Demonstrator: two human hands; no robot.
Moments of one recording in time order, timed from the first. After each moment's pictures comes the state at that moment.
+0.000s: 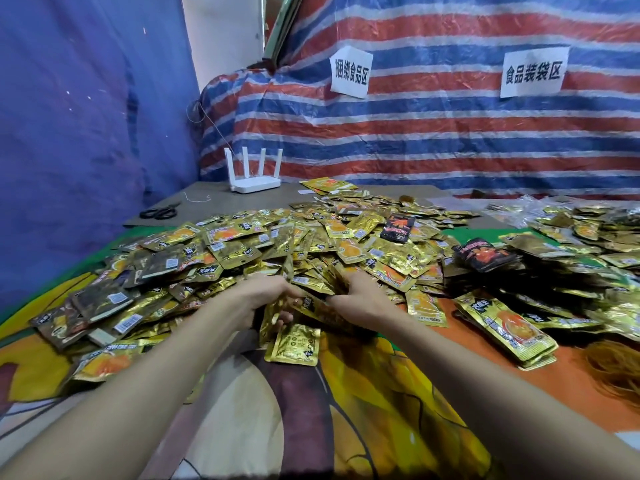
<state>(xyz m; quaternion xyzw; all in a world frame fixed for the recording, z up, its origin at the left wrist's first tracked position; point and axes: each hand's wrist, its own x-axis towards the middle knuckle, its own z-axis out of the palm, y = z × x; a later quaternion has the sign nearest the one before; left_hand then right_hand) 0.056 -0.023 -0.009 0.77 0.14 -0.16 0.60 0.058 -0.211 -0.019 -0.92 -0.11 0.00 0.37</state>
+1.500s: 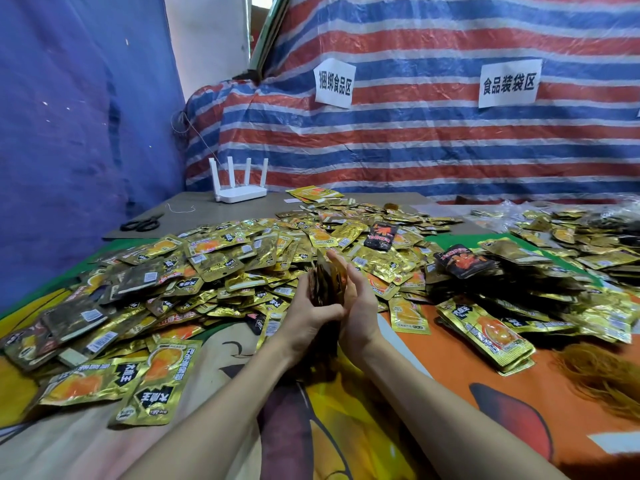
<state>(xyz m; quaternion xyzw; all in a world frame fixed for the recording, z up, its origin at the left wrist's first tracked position) 0.044 -0.111 -0.047 0.65 -0.12 0.01 0.75 0.042 -0.204 -0.037 -0.50 -0.10 -0.01 0.86</state>
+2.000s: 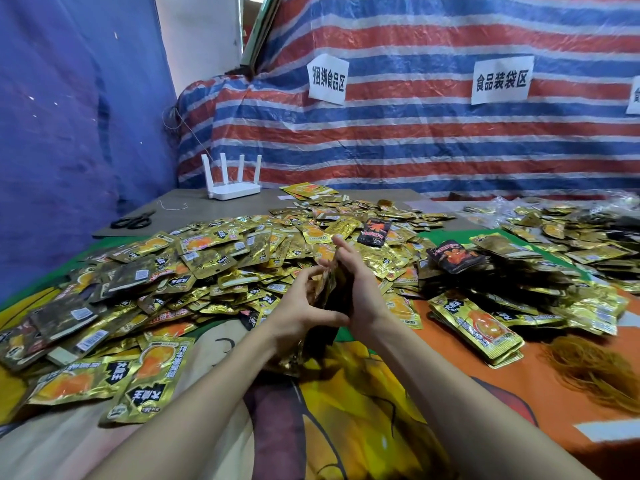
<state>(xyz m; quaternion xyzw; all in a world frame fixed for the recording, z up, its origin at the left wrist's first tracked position) 0.048 -0.097 -0.038 0.71 -0.18 -0.04 0.68 0.044 -0.220 -0.009 -0.57 -0.07 0.01 0.82</state>
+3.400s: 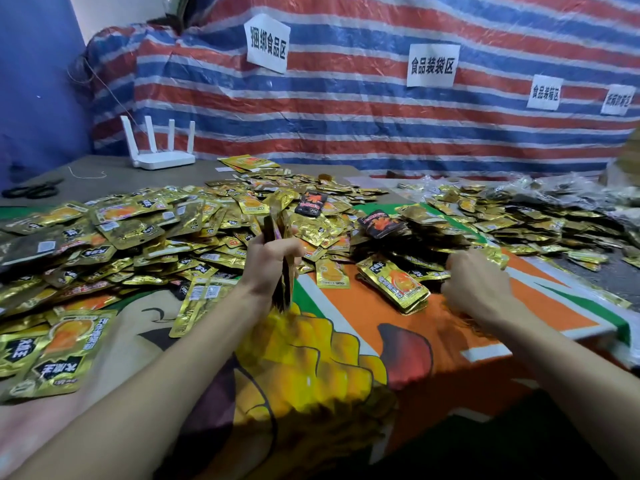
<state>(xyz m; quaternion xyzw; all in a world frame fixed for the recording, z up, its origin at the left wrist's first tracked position) -0.001 -0.164 0.005 0.56 -0.10 -0.02 0.82 -0.048 -0.455 0.009 -0.97 0.19 -0.16 -0.02</state>
